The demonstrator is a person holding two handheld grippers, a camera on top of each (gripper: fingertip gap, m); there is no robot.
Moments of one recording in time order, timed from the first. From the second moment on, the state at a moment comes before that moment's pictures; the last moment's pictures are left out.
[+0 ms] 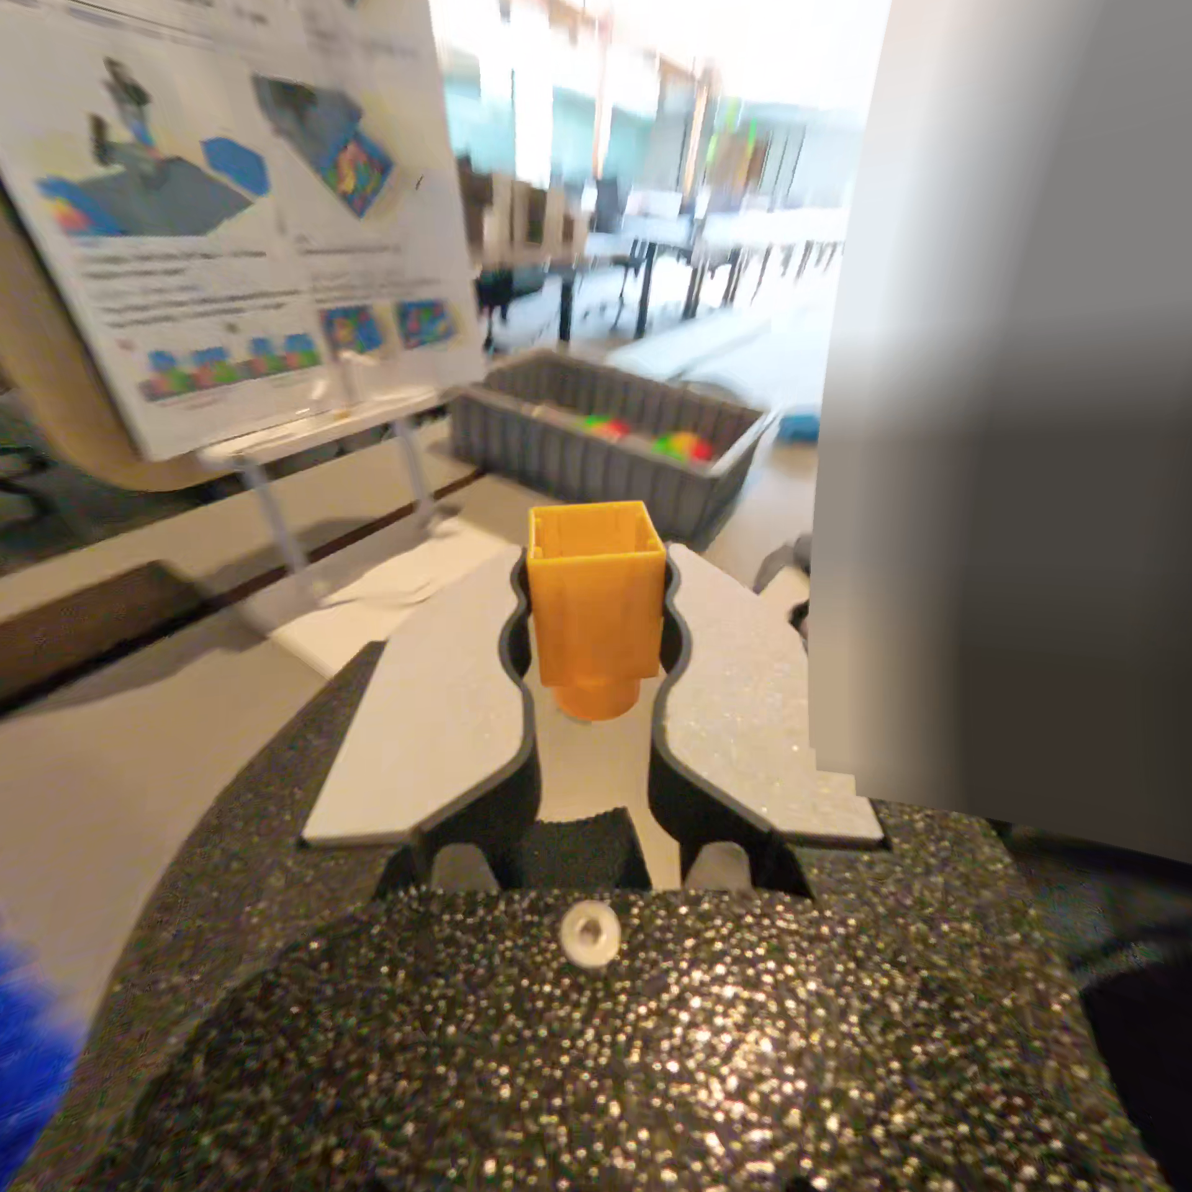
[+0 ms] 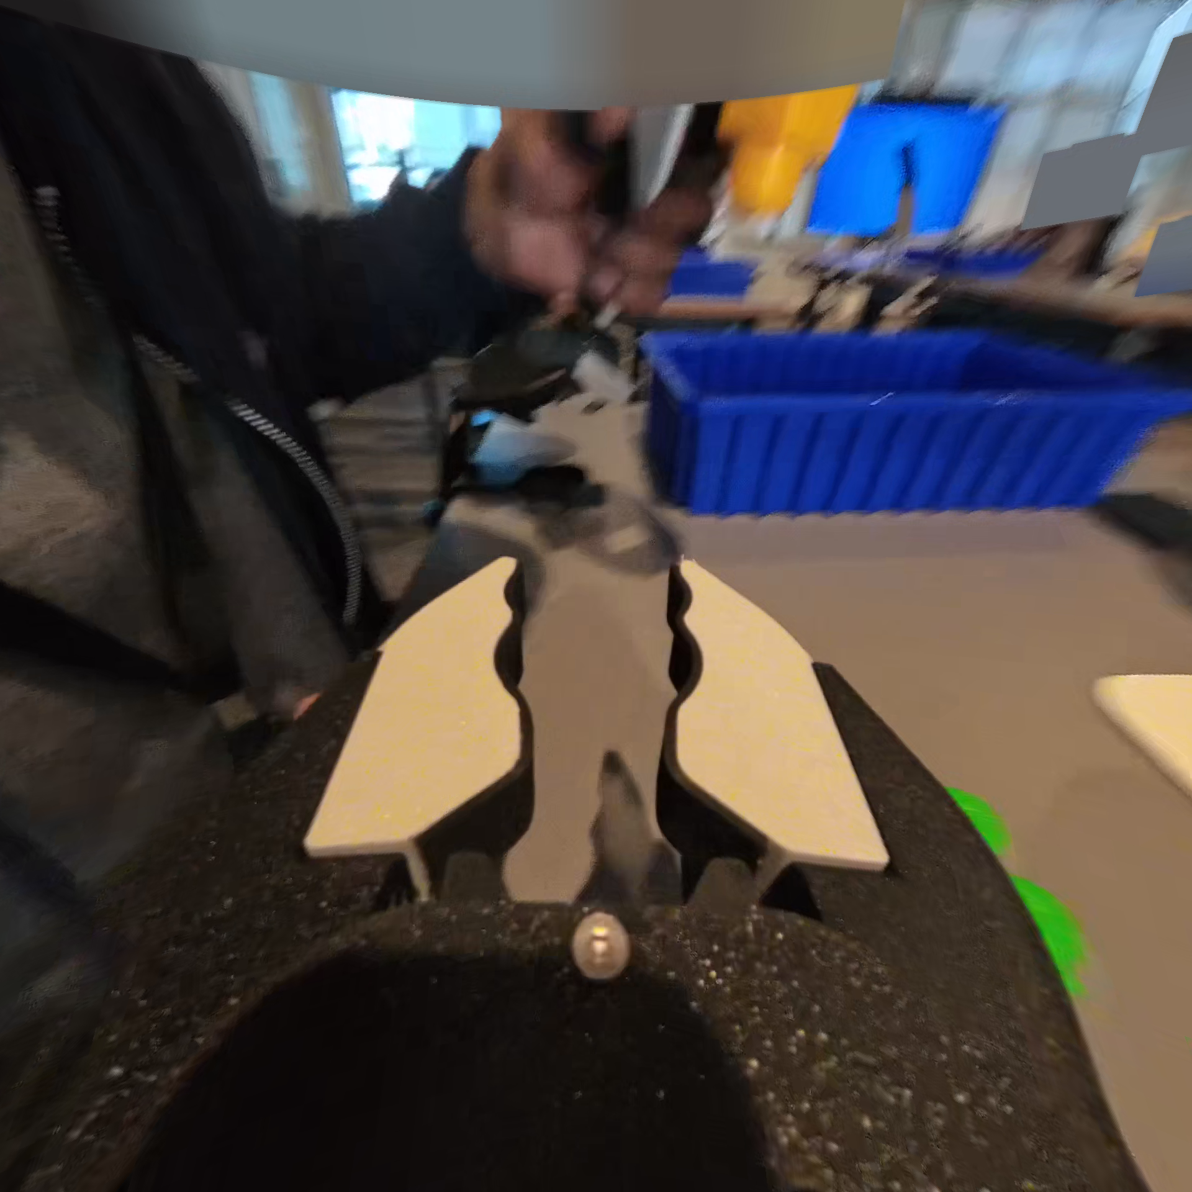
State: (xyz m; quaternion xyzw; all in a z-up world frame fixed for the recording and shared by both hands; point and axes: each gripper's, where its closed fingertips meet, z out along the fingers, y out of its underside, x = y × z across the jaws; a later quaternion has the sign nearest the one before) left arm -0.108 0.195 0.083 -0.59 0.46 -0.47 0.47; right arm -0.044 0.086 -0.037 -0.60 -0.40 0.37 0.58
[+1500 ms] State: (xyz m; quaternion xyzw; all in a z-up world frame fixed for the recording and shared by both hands) left arm -0.015 0.193 -0.026 -0.57 0.34 -0.61 0.43; right arm 0.032 0.121 -0.083 -0.69 -0.70 0.06 0.15
